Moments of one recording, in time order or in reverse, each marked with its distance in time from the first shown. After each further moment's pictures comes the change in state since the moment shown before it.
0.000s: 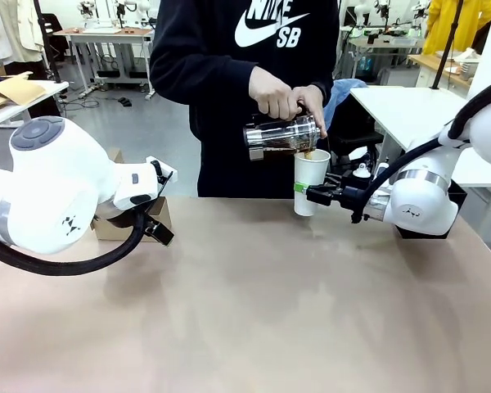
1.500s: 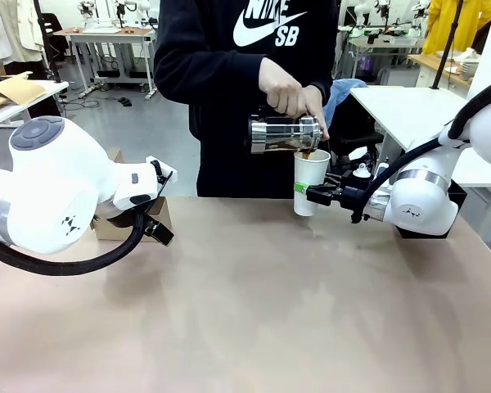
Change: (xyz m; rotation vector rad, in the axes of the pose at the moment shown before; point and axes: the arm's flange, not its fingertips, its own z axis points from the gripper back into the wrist) left arm 0.000 0.000 0.000 0.000 0.000 0.000; right arm 0.000 0.000 0.000 0.000 0.001 -0.001
